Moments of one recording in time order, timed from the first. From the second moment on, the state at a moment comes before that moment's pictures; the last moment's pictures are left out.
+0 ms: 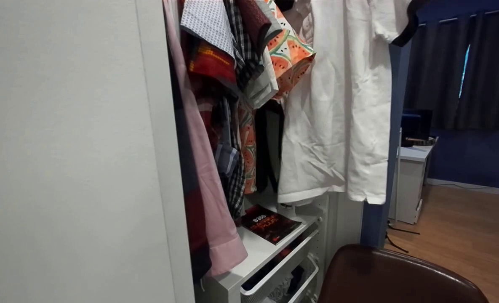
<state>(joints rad) 0.05 -0.40 -0.07 -1.72 0.32 2.12 -0.33</state>
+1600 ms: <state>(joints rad) 0.09 -0.75 -0.15 -2.12 0.39 2.05 -0.34</state>
